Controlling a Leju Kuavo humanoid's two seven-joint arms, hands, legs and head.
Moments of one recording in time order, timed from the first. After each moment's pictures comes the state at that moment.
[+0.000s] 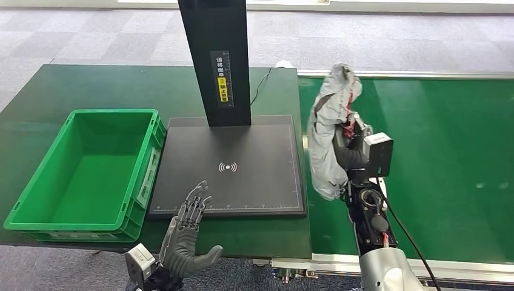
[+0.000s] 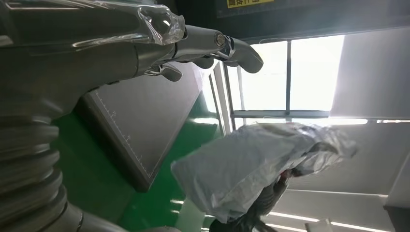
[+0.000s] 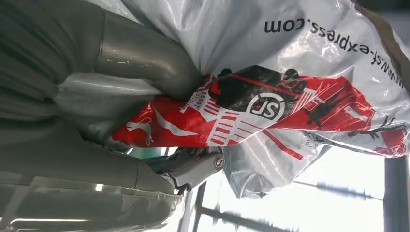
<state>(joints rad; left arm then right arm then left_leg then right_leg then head) 0.10 -0.24 -0.19 -1.47 -0.23 -0.23 -0.70 -0.60 0.10 -0.07 -0.76 0.09 0.17 -0.70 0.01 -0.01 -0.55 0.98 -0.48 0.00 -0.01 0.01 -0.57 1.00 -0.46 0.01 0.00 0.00</state>
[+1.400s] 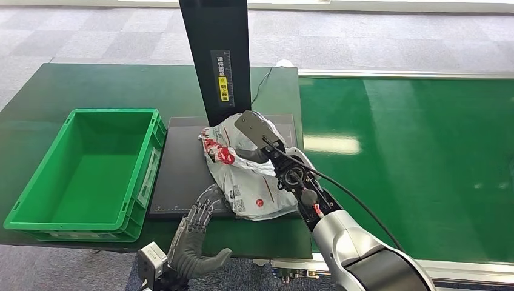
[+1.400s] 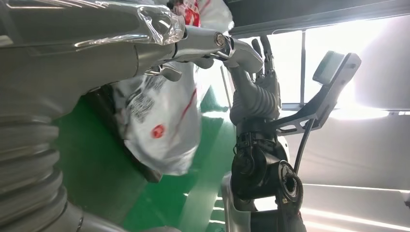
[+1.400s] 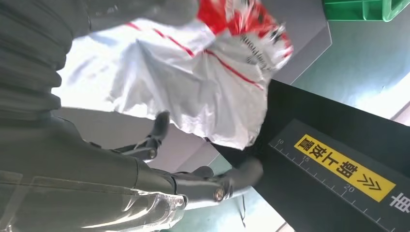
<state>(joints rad) 0.10 -0.24 -0.23 -1.47 -0.25 -0.21 -0.65 -0.87 0.28 0.30 -0.37 0.39 0.09 -0.18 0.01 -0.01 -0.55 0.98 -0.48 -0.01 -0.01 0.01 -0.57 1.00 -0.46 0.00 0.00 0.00</state>
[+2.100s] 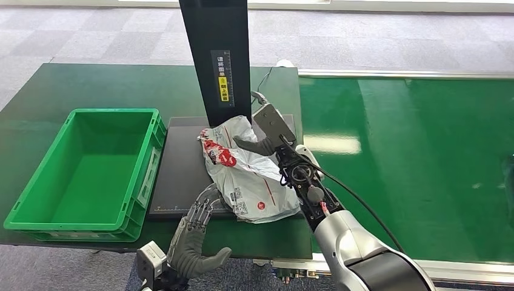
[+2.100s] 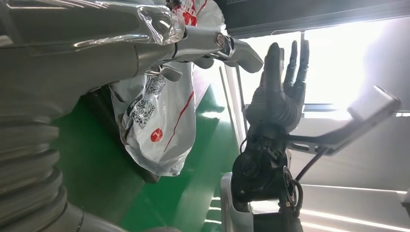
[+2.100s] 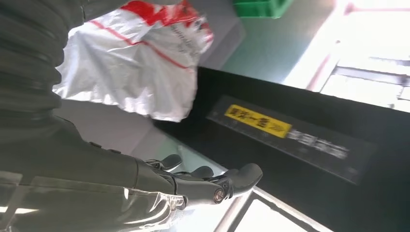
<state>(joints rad) 0.10 -0.24 -0.23 -1.47 -0.24 -0.21 -0.65 -0.86 0.28 0.22 -0.40 0.25 0.08 -0.48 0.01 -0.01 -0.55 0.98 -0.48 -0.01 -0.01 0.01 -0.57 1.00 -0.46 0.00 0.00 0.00</state>
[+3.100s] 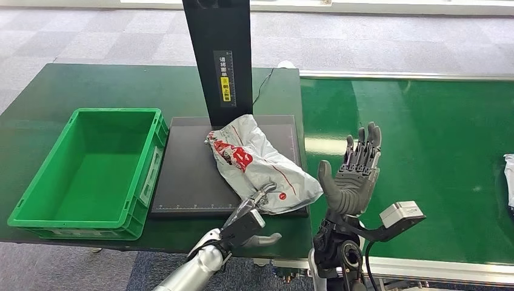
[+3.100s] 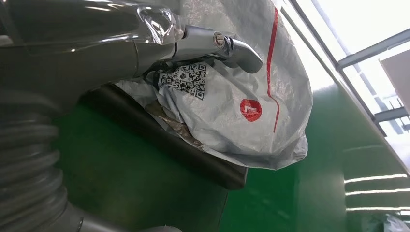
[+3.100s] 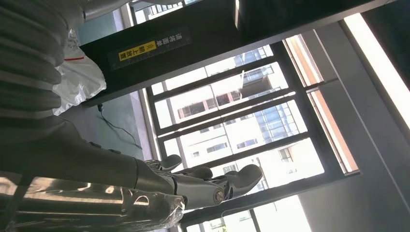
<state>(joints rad) -0.44 -0.33 -0.35 -0.58 -0.60 0.06 -0.56 -0.13 0.33 0.07 -1.41 -0.20 0.04 -0.70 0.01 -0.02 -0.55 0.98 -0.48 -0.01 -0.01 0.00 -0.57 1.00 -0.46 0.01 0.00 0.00</state>
